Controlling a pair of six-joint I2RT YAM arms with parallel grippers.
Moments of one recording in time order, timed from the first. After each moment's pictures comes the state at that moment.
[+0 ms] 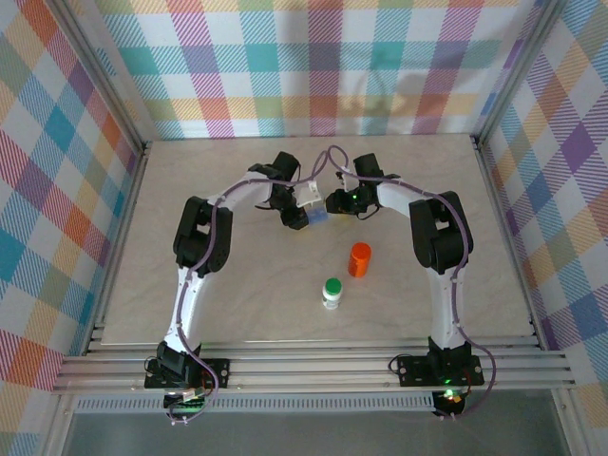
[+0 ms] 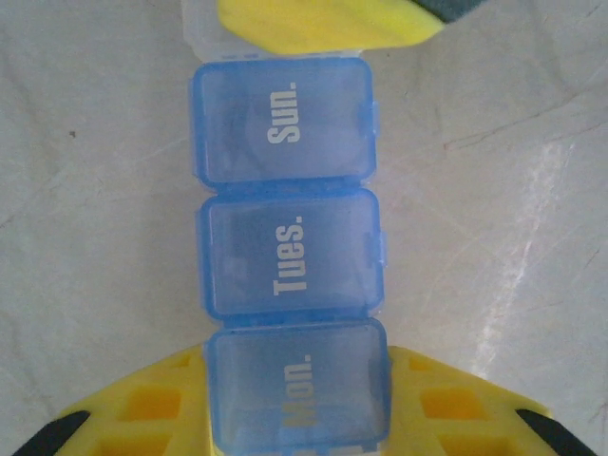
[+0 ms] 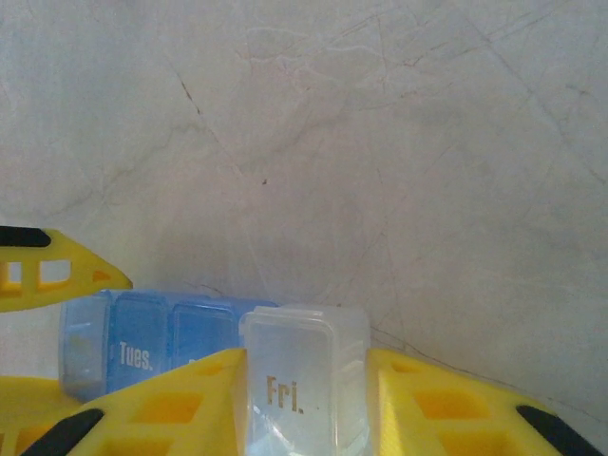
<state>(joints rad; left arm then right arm) -0.44 2.31 1.88 -0.84 0.35 0.72 0.35 2.20 1.55 -0.39 -0.50 0.22</state>
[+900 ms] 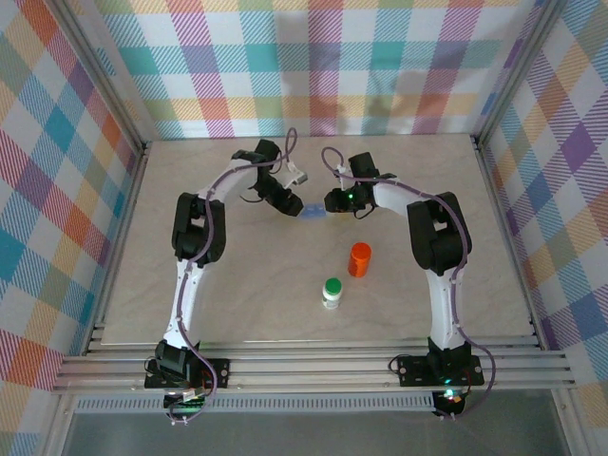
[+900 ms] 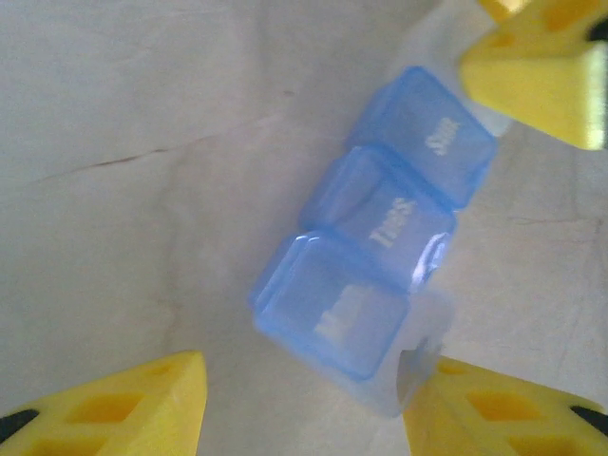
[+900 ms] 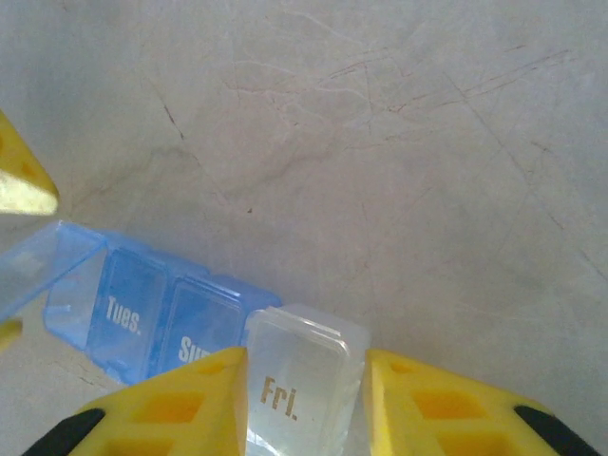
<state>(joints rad) -0.32 2.42 2.08 -0.97 0.51 0.39 0.36 2.19 1.57 -0.39 -0.38 0.18</state>
